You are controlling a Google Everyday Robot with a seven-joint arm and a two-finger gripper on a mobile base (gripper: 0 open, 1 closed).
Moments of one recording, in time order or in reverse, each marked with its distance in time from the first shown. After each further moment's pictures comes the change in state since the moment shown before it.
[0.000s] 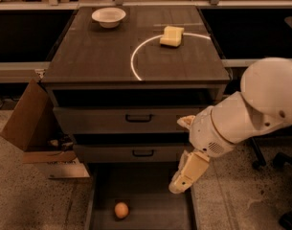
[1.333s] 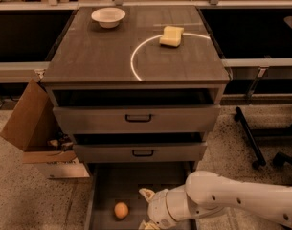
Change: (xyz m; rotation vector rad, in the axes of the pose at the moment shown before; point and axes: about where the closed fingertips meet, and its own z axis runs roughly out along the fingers) arm 0.070 0.088 0.272 -0.217 -0.254 0.111
